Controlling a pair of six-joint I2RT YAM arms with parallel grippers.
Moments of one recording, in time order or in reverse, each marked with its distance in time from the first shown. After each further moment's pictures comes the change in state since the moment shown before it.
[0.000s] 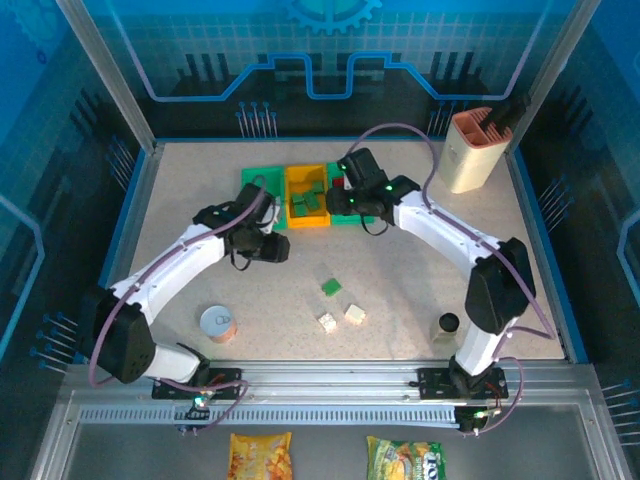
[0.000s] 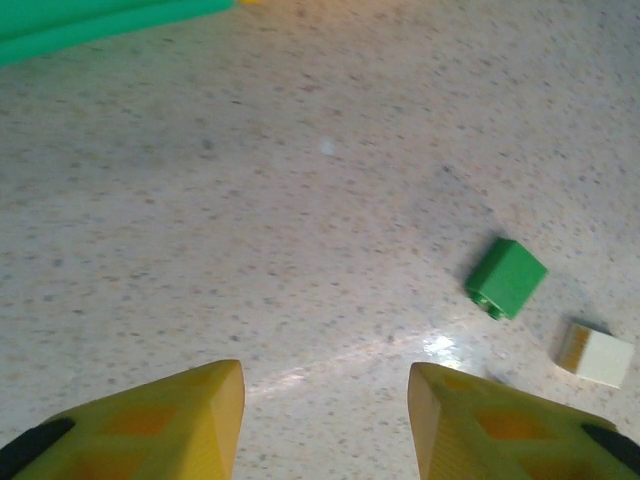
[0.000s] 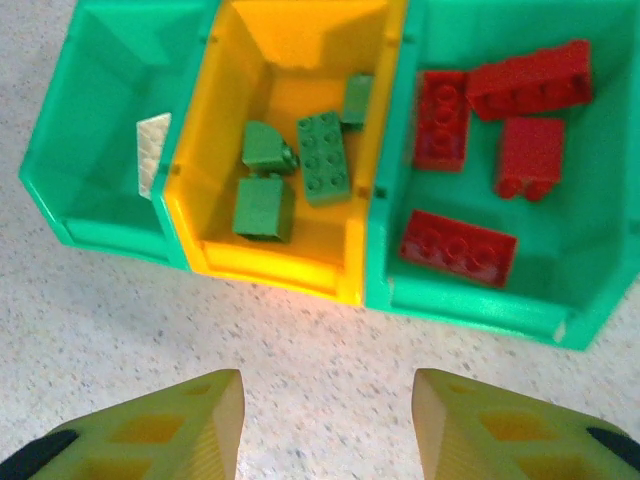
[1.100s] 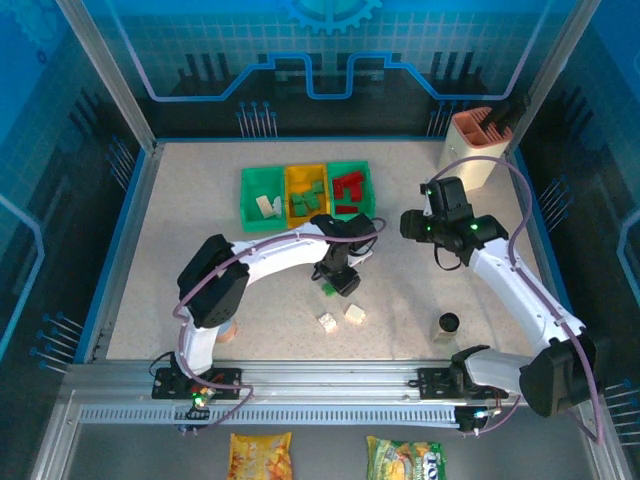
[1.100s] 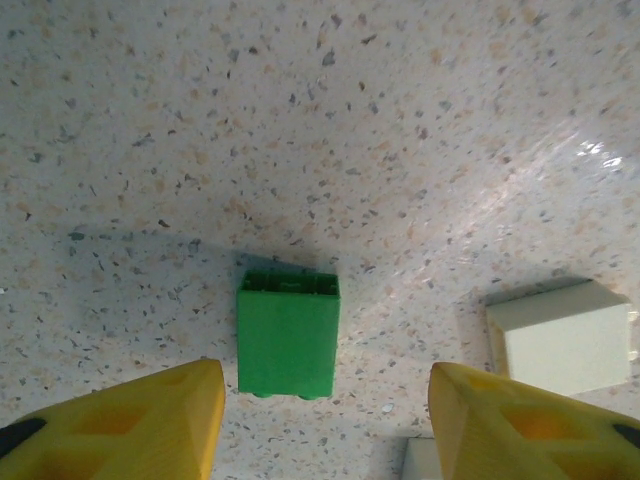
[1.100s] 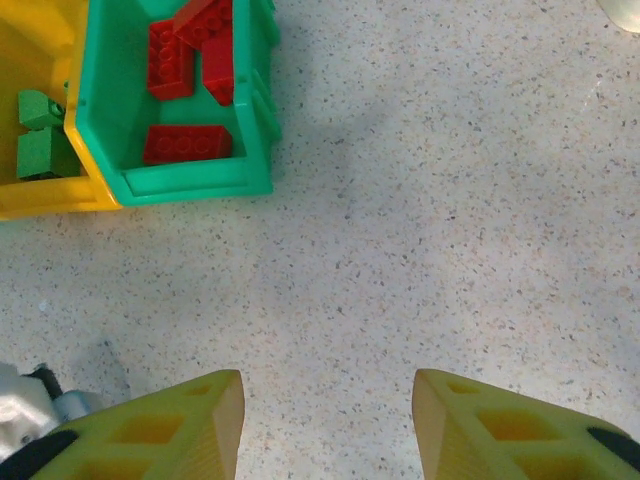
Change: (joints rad) left arm -0.403 0.580 0.411 -0.123 -0.106 0.245; right arm -0.284 -0.518 -0.425 -0.111 -0.001 -0.059
